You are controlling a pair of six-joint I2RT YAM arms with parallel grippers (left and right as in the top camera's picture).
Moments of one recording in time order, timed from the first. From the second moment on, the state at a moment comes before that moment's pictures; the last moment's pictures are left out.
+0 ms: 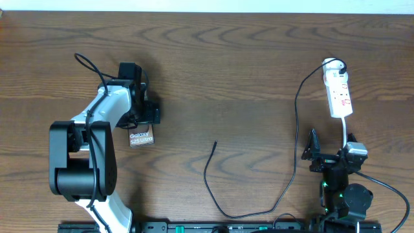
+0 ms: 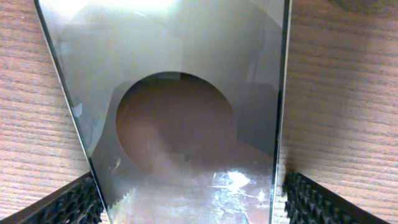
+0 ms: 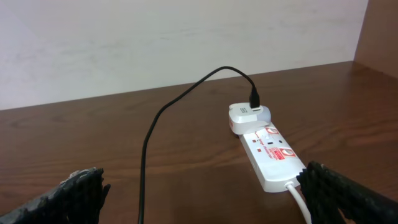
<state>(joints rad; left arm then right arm) -0.03 1.89 1.14 -0.74 -0.01 -0.12 -0.19 0.01 0.01 -0.06 -0.12 0.11</state>
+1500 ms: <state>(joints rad) -0.03 1.89 1.14 -0.74 -0.01 -0.12 -0.19 0.01 0.01 -0.06 -0.12 0.11</state>
